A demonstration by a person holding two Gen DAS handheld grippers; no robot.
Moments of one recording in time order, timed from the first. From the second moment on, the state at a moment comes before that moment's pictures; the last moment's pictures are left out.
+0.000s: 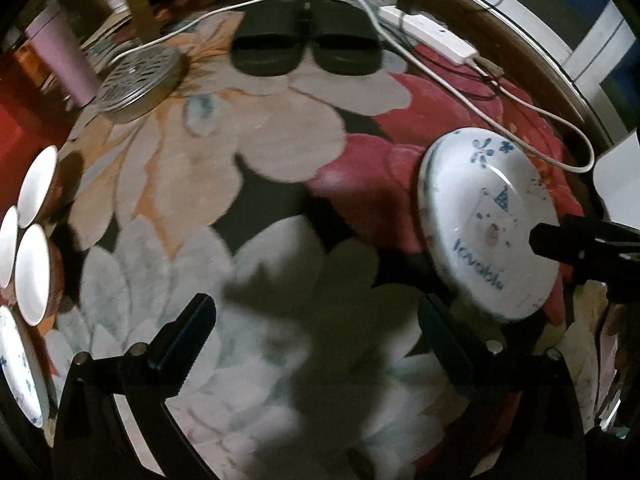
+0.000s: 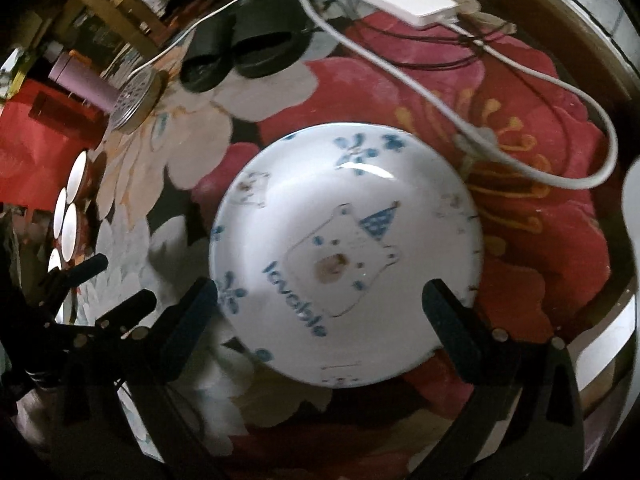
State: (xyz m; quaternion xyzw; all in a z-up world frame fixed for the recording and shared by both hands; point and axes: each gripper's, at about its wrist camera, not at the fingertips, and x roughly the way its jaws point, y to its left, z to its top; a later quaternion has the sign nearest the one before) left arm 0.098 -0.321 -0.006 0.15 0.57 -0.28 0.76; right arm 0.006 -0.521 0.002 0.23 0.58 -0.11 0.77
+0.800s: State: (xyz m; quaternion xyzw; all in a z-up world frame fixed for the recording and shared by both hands) left arm 0.108 -0.147 -0.028 0.08 0.62 -0.19 0.76; right arm 0.053 -0.396 -0.014 0.18 0.61 -0.02 0.77
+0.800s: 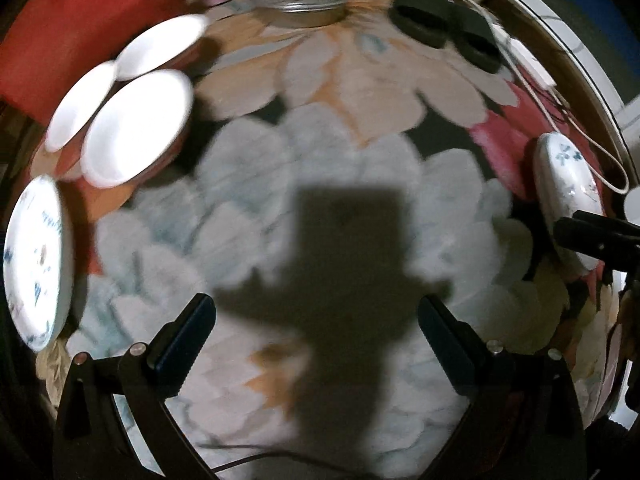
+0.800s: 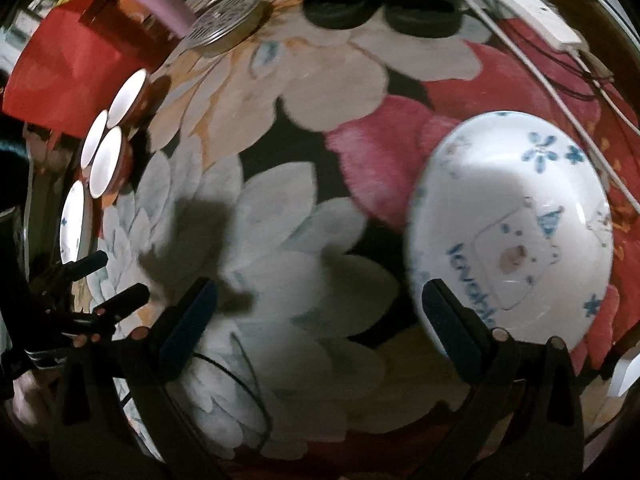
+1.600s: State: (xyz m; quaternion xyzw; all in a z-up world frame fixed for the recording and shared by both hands) left arm 0.104 0.150 -0.032 -0.12 0.59 0.00 0.80; right arm 0.131 -0.145 -0.026 0.06 0.64 0.18 0.74
